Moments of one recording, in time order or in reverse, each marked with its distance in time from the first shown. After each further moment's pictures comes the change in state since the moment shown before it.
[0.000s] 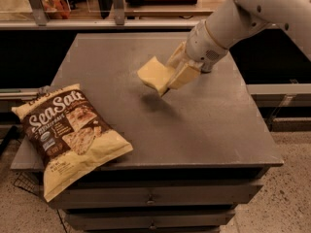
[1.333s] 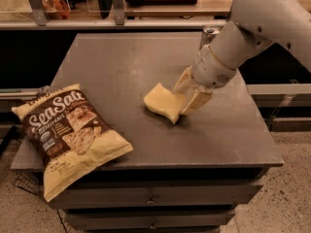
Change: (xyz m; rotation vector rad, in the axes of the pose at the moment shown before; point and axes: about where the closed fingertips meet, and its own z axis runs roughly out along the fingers) arm 0.039 0.064 0.011 -0.159 0.080 -0.125
